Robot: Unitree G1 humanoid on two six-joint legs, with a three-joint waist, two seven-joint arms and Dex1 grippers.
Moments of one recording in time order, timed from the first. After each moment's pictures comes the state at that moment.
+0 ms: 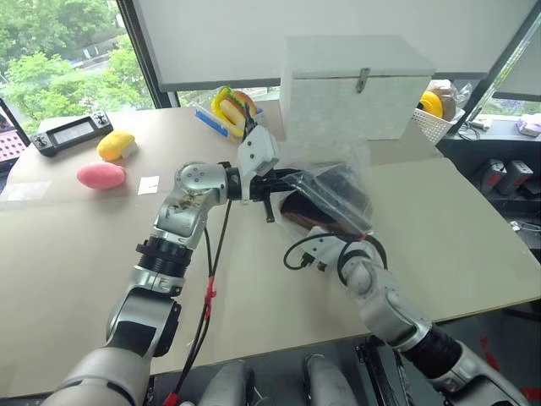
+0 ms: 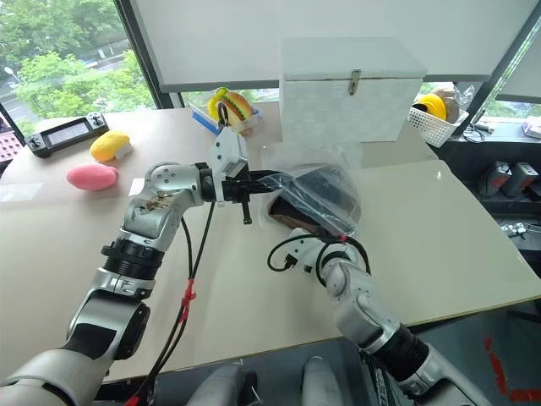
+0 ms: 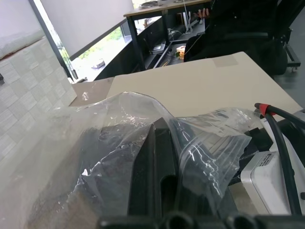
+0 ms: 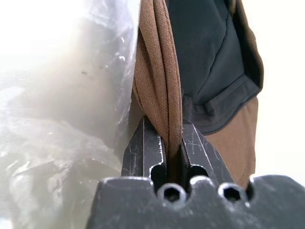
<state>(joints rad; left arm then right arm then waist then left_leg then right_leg) -0.88 0.32 -0.15 0.25 -0.24 0.24 -1.07 -0.38 -0.50 0.59 -0.27 -0.42 0.79 0.13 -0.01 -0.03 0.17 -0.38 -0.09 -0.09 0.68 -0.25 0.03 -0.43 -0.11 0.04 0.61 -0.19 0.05</state>
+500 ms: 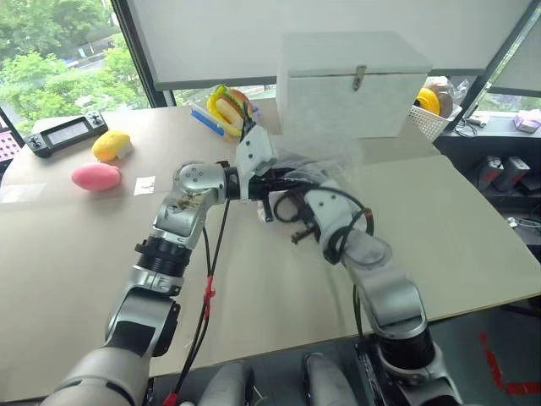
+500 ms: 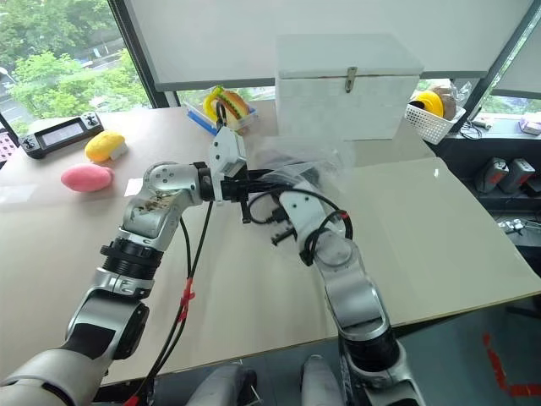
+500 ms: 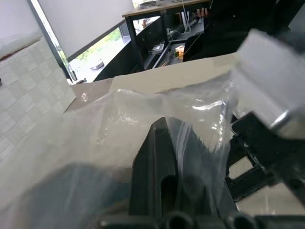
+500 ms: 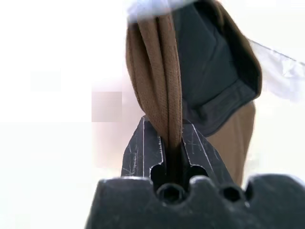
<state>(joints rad) -0.88 0.33 -0.15 0.25 -0.24 0.22 -1.07 -0.54 -0.09 0.22 -0.55 -0.10 1.16 0.34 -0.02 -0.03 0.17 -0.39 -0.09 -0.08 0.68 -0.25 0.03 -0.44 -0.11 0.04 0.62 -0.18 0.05</state>
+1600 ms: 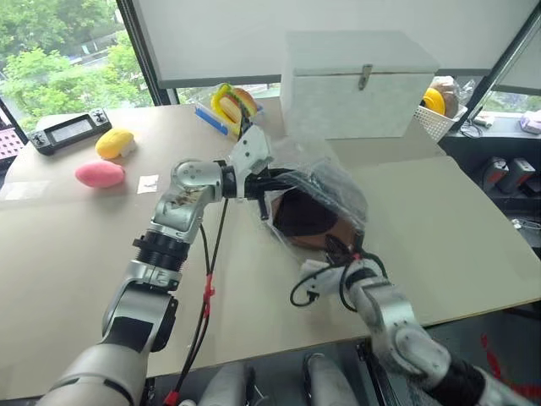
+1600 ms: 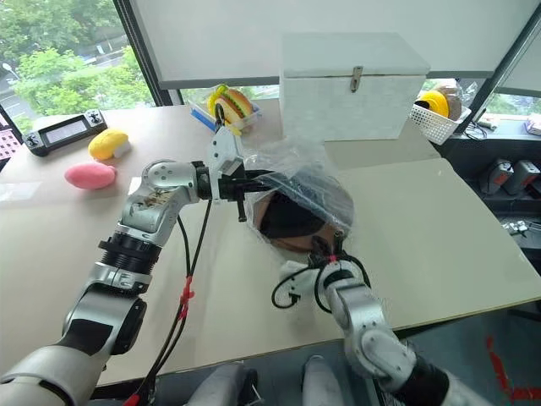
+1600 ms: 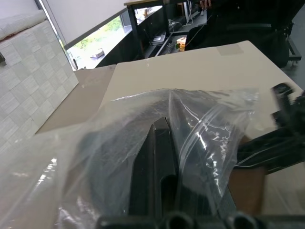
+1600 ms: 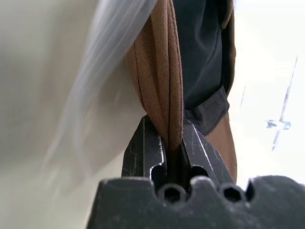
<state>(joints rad) -0.91 0.36 -0.16 0.33 -0.24 0.21 -1.10 -0.14 -0.68 0.70 -0.58 -1.01 0.64 0.40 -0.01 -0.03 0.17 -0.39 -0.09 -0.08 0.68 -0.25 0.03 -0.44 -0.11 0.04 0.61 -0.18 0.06</state>
